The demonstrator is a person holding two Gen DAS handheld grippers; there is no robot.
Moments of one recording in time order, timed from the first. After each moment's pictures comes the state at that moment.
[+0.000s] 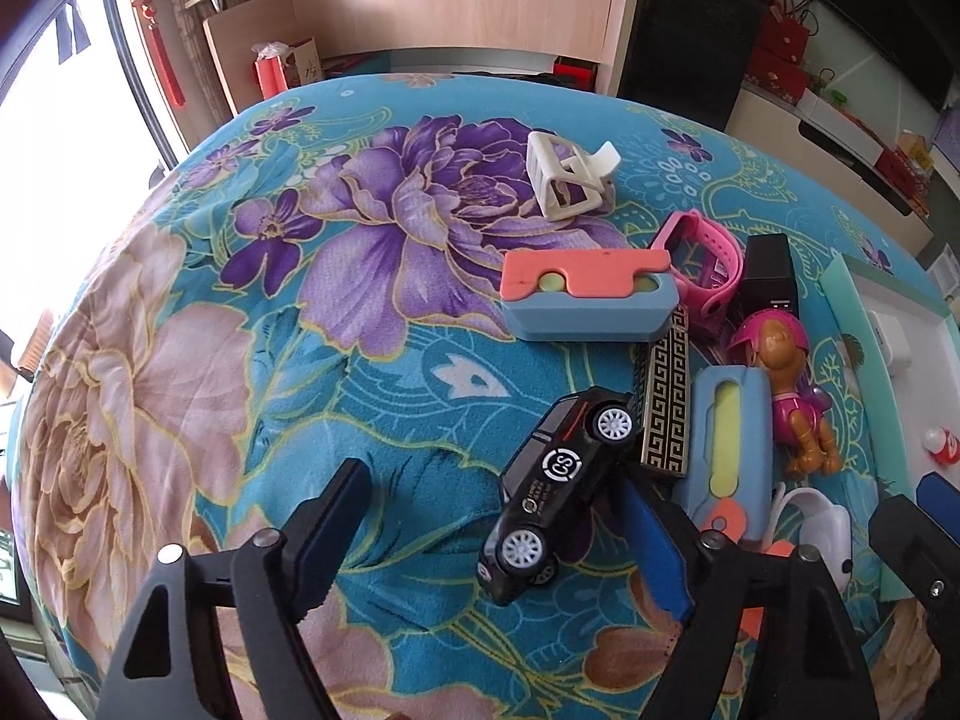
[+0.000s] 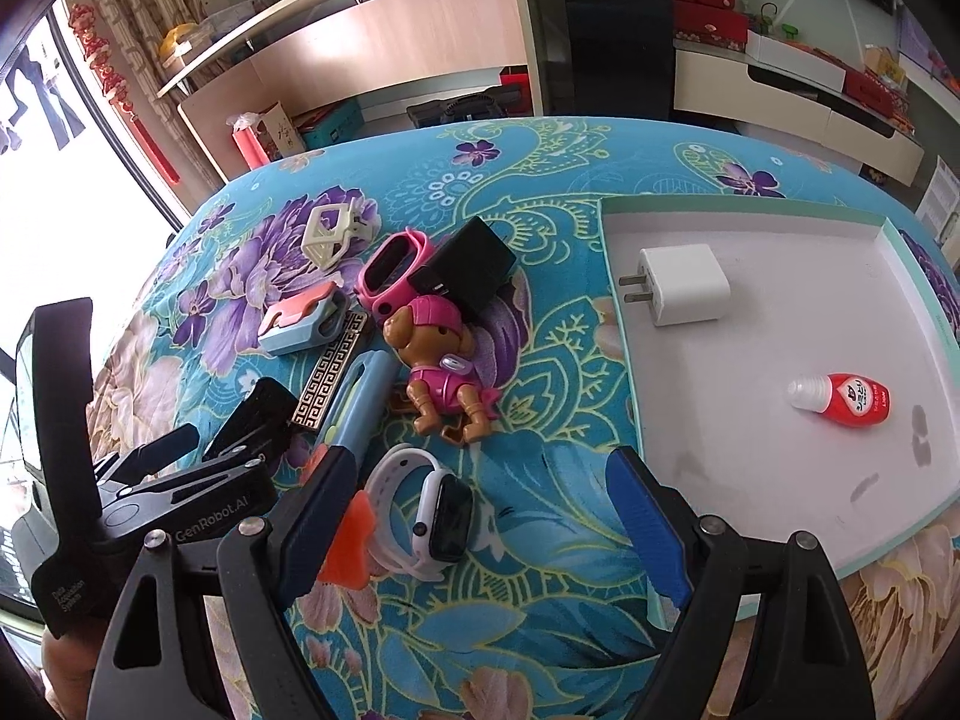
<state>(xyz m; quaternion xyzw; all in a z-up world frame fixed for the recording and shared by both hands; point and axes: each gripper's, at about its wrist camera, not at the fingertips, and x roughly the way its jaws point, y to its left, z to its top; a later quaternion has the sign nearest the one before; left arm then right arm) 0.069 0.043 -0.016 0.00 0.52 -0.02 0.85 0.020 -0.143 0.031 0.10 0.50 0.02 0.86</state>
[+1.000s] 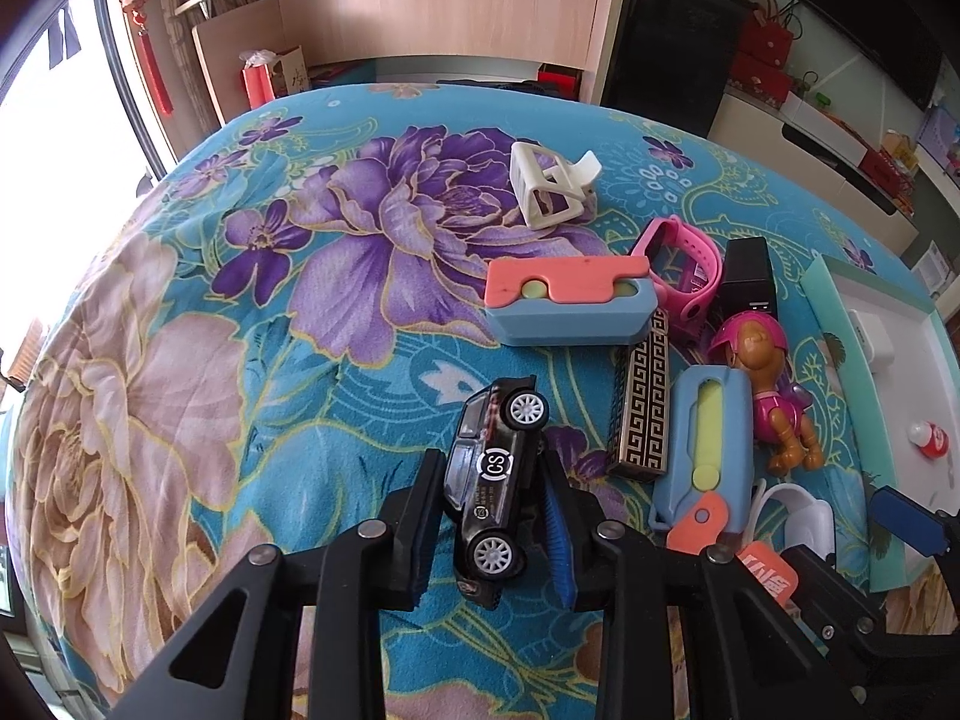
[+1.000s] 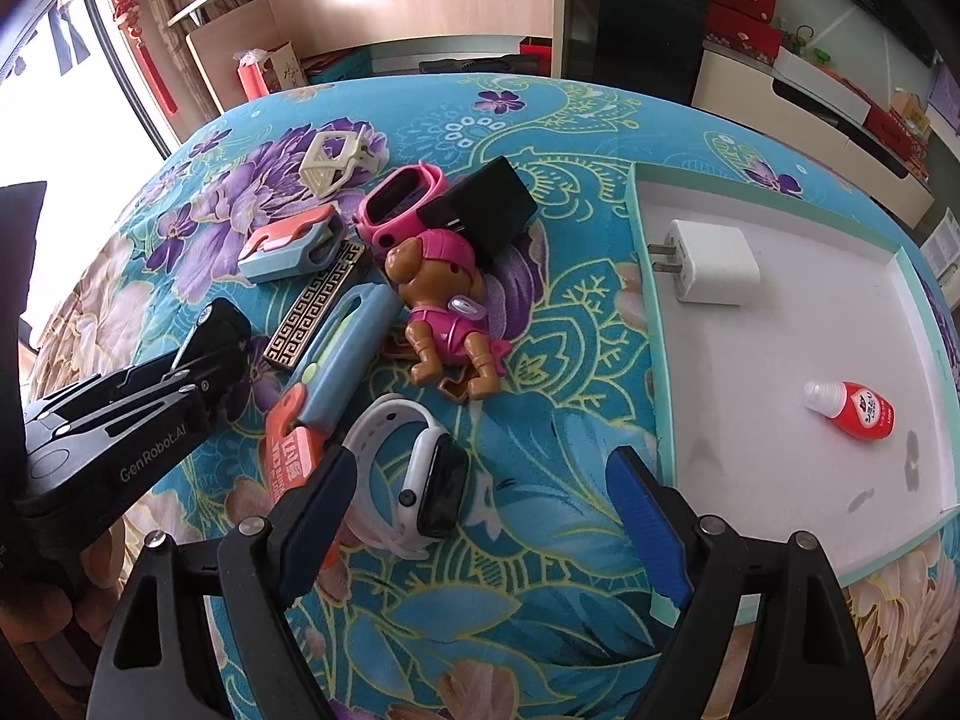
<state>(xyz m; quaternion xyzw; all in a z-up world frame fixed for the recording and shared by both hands) 0.064 0.045 -0.010 -0.01 0.51 -0.04 0.86 0.022 -0.119 0.009 0.02 0.54 0.03 0.84</state>
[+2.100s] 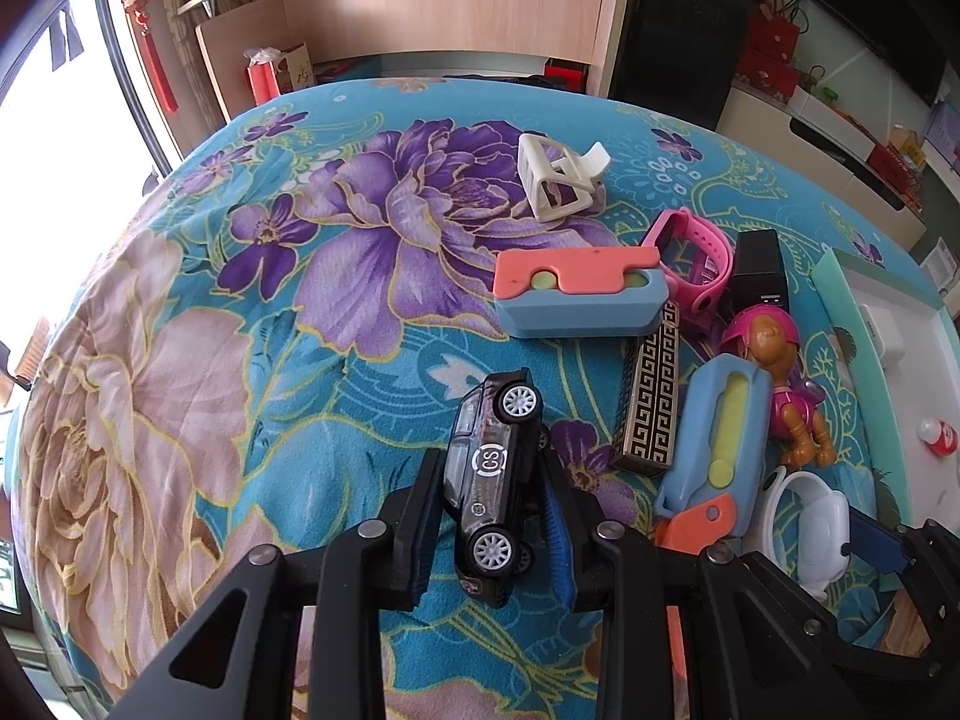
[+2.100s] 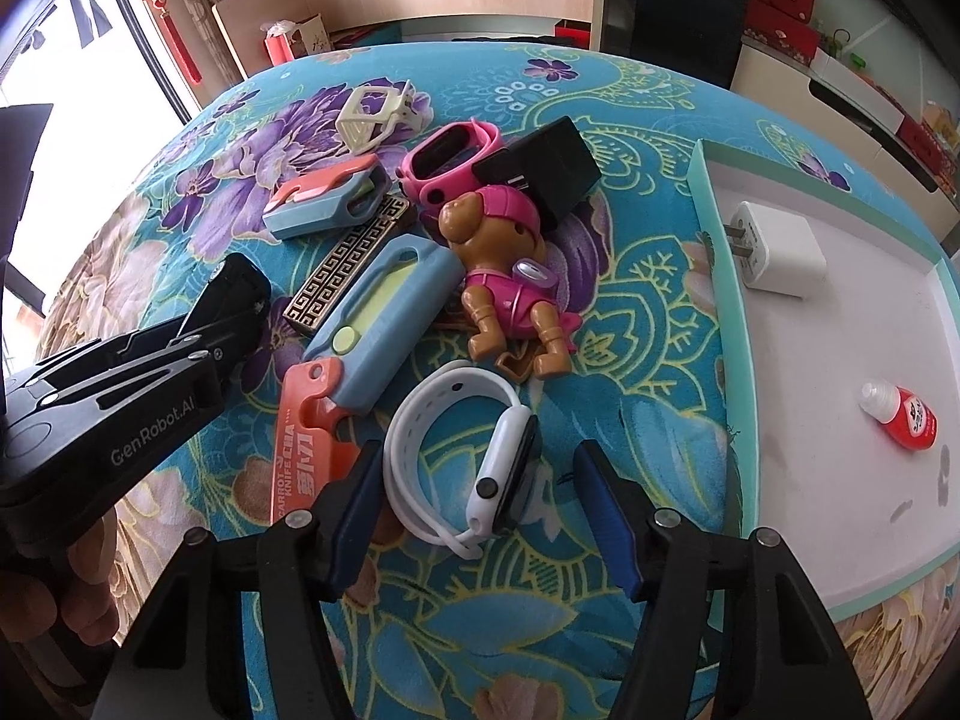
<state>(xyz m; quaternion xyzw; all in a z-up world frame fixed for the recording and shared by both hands) 0.064 0.044 -0.012 0.00 0.52 -0.03 0.85 0.028 -0.101 -0.009 0.01 0.56 0.06 0.83</state>
